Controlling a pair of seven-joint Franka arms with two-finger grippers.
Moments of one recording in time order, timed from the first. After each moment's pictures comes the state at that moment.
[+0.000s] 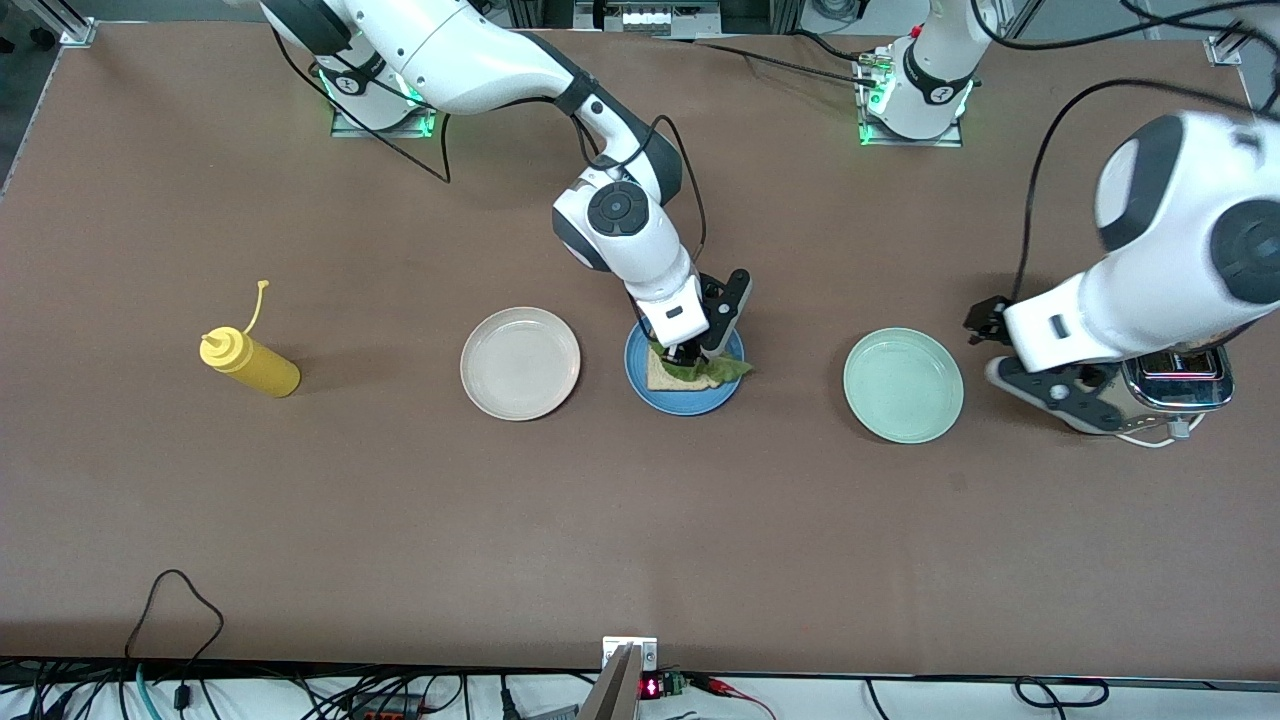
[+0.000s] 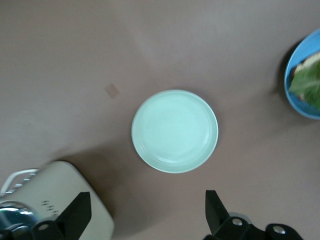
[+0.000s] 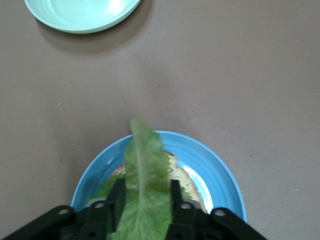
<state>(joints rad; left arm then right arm) 0.13 0.32 -0.31 -1.45 0.13 1.66 0.28 0.68 0.85 0.20 -1.33 -0.02 2.54 -0.32</state>
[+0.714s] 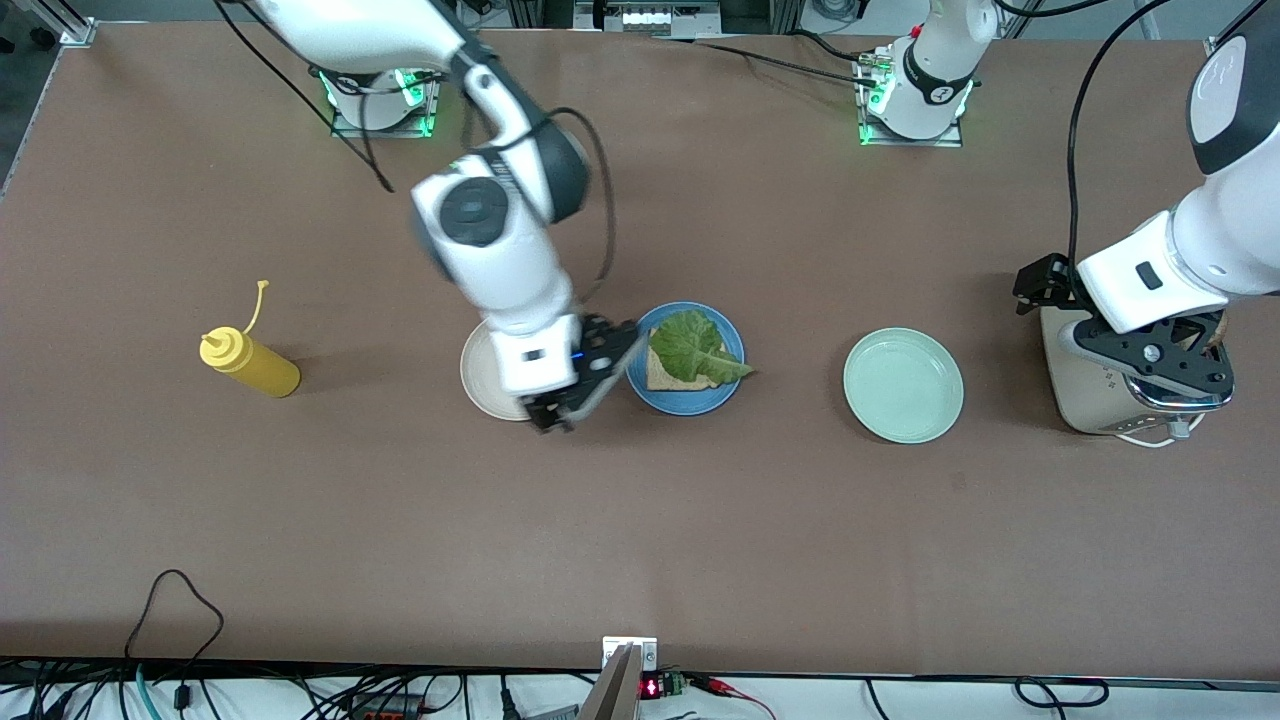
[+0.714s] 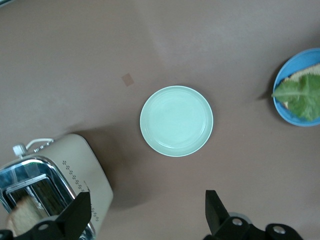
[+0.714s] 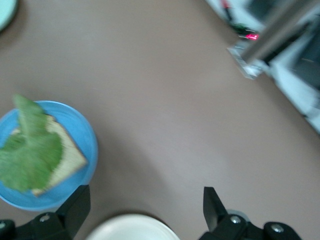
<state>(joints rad) 0.13 0.31 -0.31 -1.29 0.13 1.47 0.14 0.49 0.60 0.08 -1.33 -0.03 2.23 -0.35</state>
